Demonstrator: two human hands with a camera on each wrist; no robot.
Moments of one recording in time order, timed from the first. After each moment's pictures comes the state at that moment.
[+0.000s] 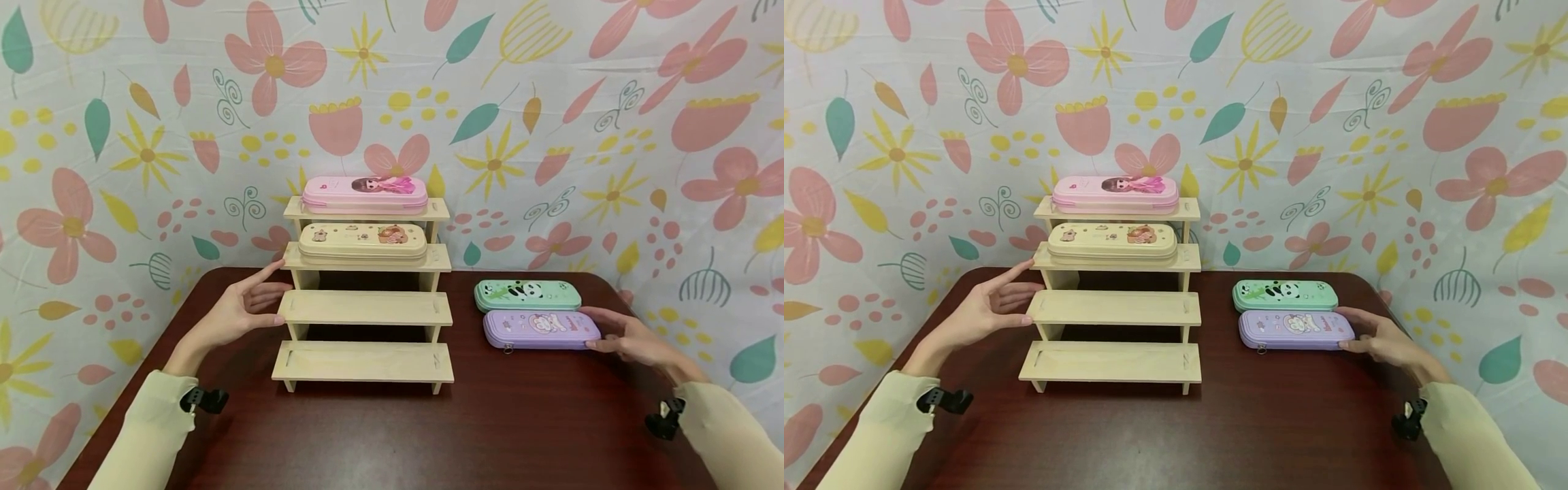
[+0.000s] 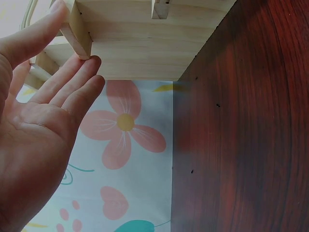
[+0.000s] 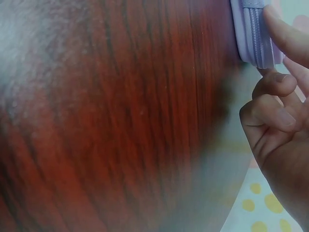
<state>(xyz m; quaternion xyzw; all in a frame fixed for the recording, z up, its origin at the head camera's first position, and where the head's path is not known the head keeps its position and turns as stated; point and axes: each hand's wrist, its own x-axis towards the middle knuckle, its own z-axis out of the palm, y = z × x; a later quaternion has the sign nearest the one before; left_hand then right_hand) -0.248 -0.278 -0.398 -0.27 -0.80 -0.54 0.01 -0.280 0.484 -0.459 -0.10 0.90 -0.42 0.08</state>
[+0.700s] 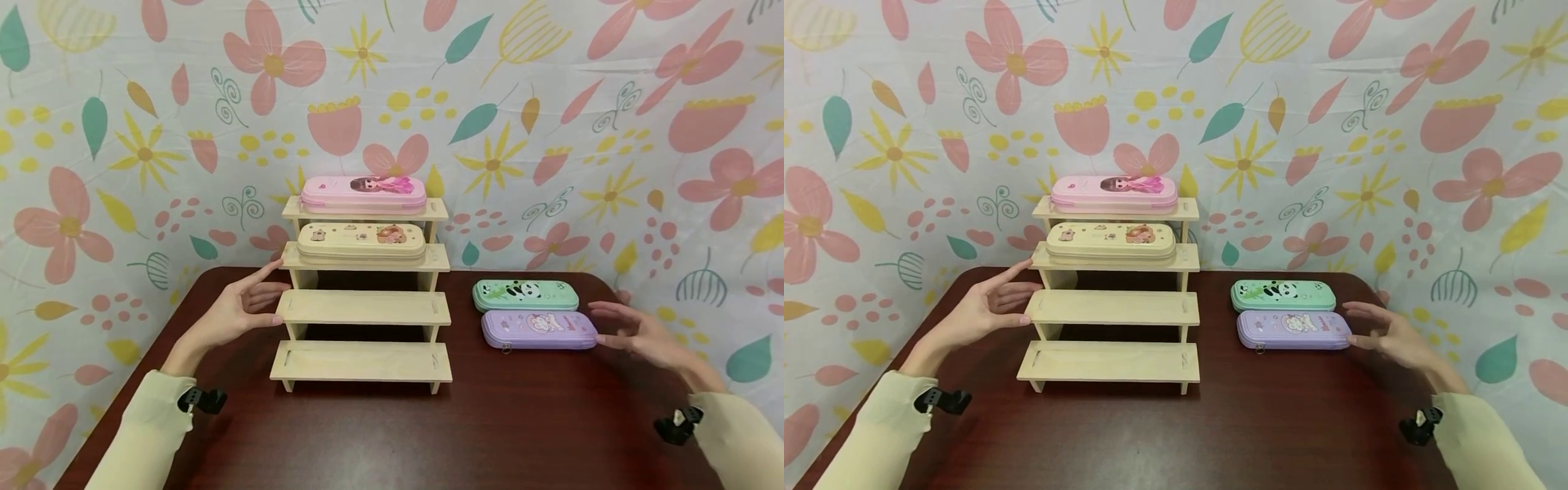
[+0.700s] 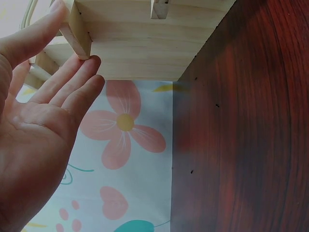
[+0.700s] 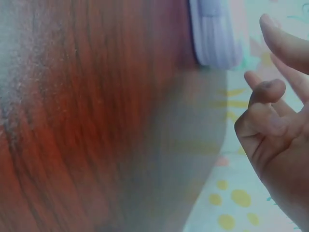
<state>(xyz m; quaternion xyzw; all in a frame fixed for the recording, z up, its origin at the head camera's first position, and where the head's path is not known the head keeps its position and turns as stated) -0.248 -0.279 -0.399 -0.27 -0.80 -0.53 0.02 -0.265 0.488 -0.443 -0.14 0.91 -0.39 -0.01</state>
